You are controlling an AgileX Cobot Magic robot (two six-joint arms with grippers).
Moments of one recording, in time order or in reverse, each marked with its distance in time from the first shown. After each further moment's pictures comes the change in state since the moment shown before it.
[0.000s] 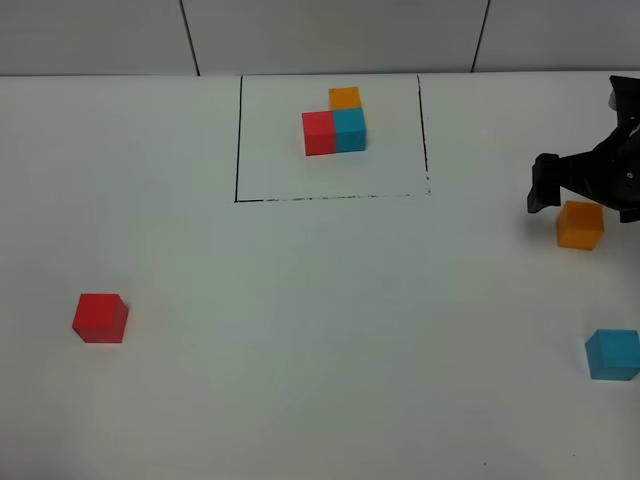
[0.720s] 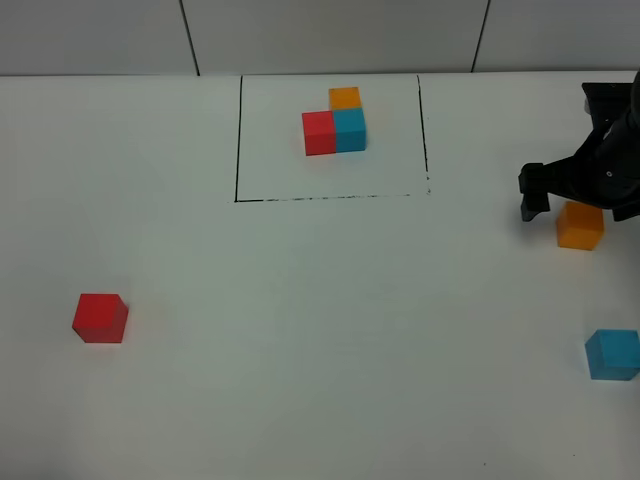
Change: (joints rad) left arm 0.000 0.000 0.000 0.000 0.000 0.000; right arm 0.039 0.125 -0.108 -0.145 0.067 0.068
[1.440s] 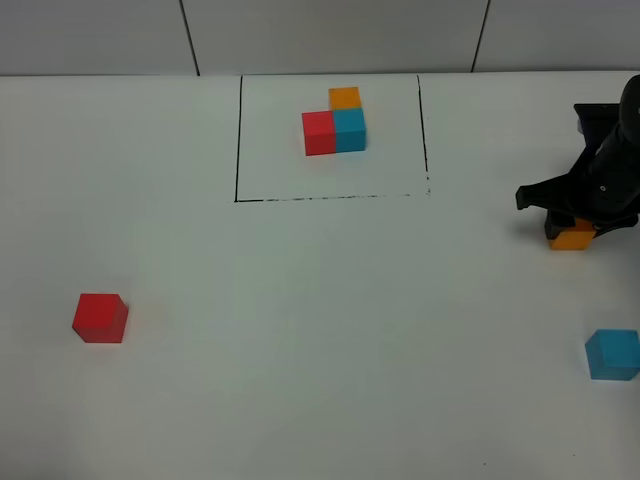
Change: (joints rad) left arm 0.000 0.000 0.000 0.000 0.000 0.000; right arm -0.002 0.052 -0.002 -0.010 0.003 0.004
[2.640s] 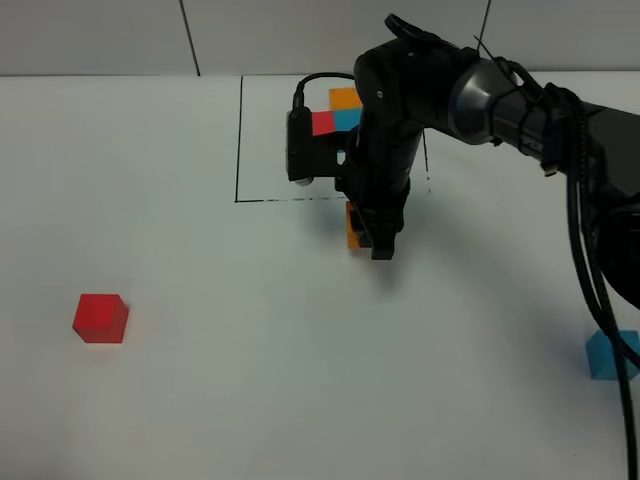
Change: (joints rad) left arm 0.000 0.000 0.000 0.000 0.000 0.000; right arm 0.519 0.243 -0.574 0.013 0.384 -1.099
